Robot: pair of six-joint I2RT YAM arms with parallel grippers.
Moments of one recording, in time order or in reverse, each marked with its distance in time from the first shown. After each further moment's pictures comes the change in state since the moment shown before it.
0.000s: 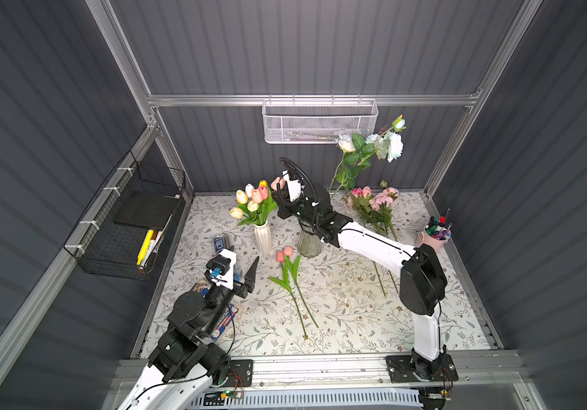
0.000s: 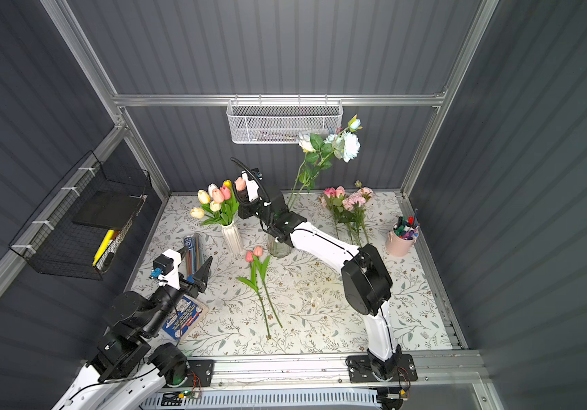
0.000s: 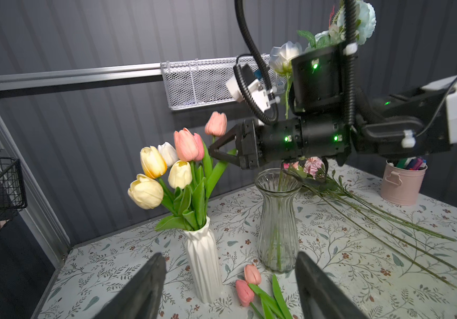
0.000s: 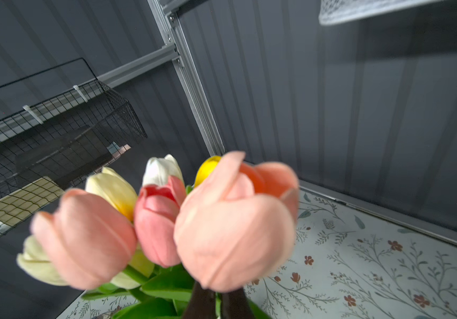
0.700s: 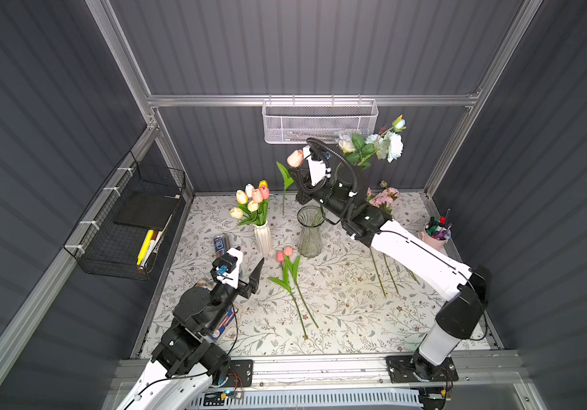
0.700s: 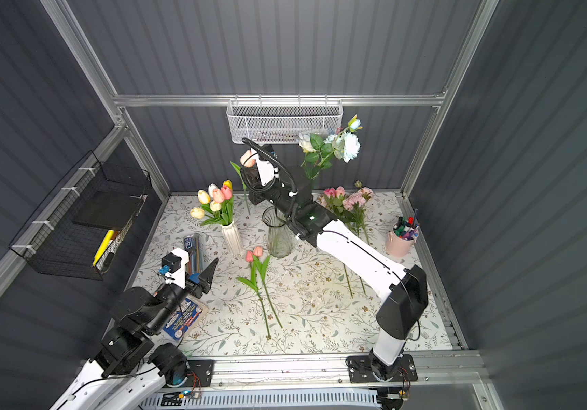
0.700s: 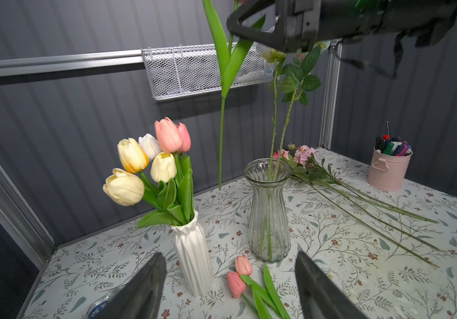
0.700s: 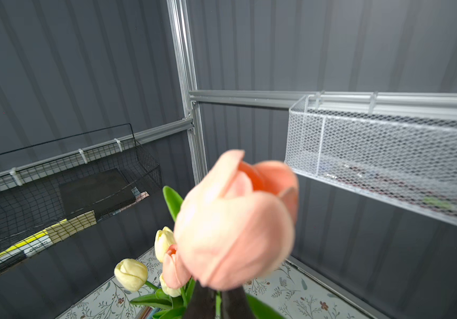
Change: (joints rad) left arm 0.000 0.052 0.004 -0.011 0.052 -0.005; right arm 0.000 -0.307 -0.003 -0.112 0.039 -0.226
